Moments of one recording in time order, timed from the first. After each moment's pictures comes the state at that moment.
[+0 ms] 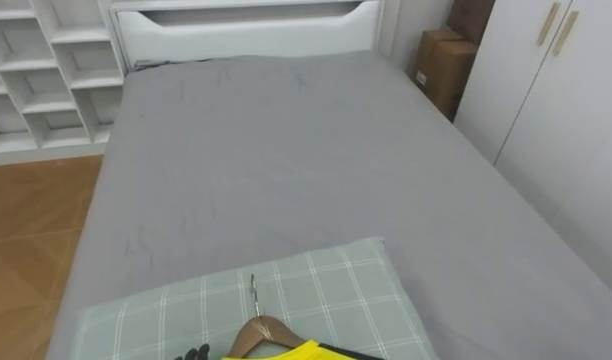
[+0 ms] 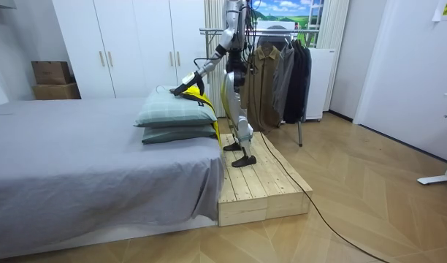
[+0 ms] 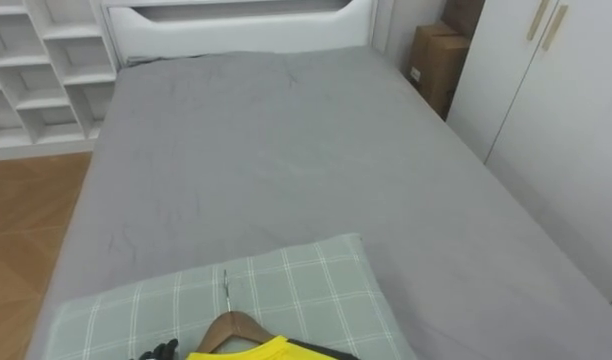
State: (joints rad) left arm -0.10 0.18 -0.23 0.94 0.90 0.05 0.29; right arm 0.14 -0.24 0.06 1.22 -0.10 0.07 0.02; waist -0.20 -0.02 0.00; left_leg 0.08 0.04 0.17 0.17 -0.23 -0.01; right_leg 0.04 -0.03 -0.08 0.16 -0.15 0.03
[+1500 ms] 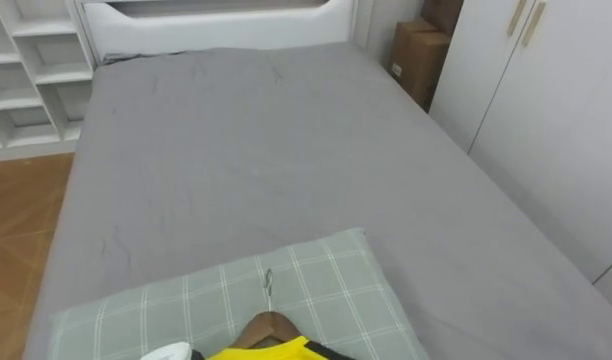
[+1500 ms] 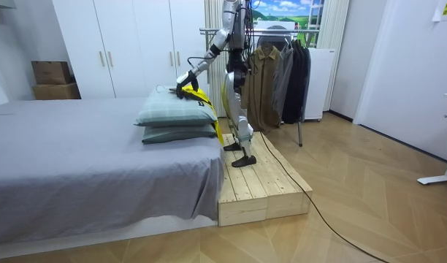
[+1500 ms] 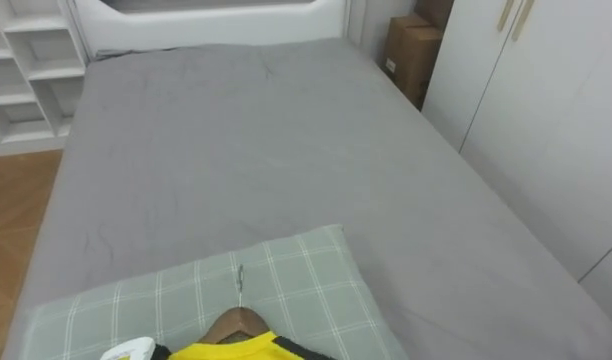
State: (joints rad) left arm -0.20 0.19 -0.23 0.97 0.89 0.12 0.25; right arm 0.14 -0.22 0.10 1.22 -0.21 0.16 0.09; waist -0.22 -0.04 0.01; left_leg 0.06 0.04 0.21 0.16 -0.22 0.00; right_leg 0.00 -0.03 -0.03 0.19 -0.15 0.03
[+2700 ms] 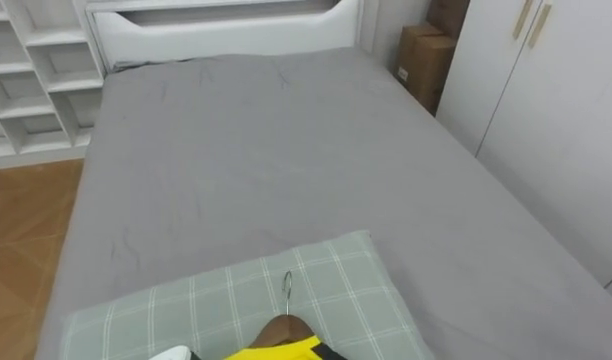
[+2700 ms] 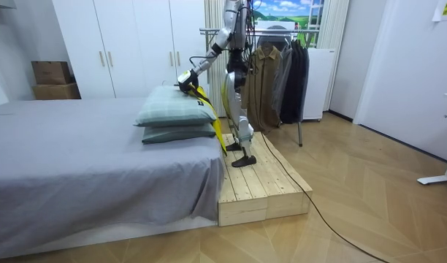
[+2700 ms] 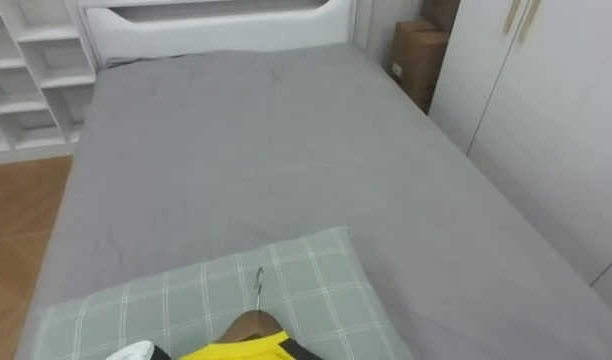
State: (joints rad) left arm -0.19 0.18 -0.23 0.98 0.76 0.10 0.27; right arm 0.12 -0.22 0.12 1.20 -0.24 0.12 0.05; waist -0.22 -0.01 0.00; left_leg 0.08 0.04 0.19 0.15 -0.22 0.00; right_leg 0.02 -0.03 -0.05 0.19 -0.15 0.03
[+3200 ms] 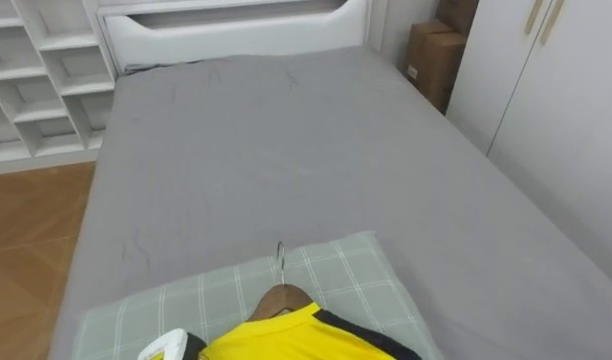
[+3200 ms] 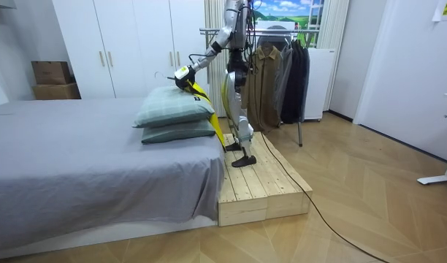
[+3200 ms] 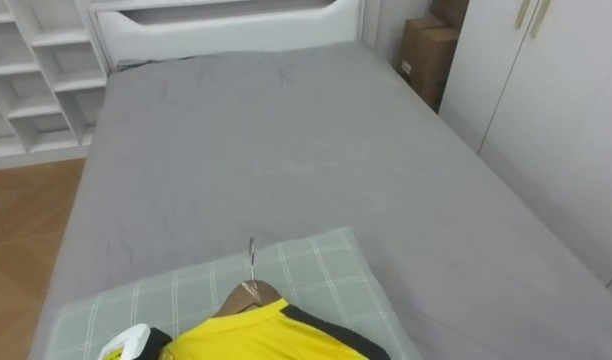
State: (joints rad) left arm -0.19 0.19 -0.21 0.88 0.62 0.08 0.30; right arm 0.09 -0.22 0.11 1.20 -0.20 0.08 0.01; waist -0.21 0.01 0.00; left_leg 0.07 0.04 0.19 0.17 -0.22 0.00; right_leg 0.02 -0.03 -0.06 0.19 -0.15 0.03
